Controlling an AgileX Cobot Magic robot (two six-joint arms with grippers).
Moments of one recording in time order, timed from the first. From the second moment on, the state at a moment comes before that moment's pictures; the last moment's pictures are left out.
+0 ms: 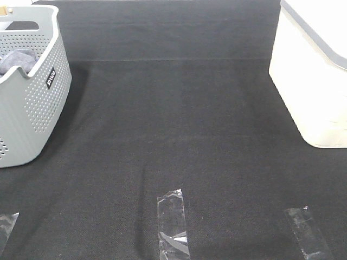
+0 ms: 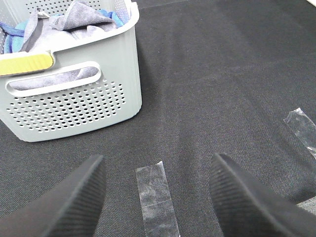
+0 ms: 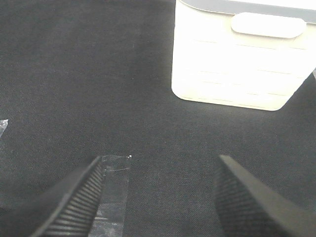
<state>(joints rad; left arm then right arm) -0.04 0.00 -0.50 -0.16 1.05 0.17 0.04 -0.01 -0.50 0.10 1.07 -0.14</state>
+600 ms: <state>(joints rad) -0.04 0.14 -0.52 -0.12 0.74 0.17 0.04 -0.01 -0.50 0.10 1.07 -0.14</state>
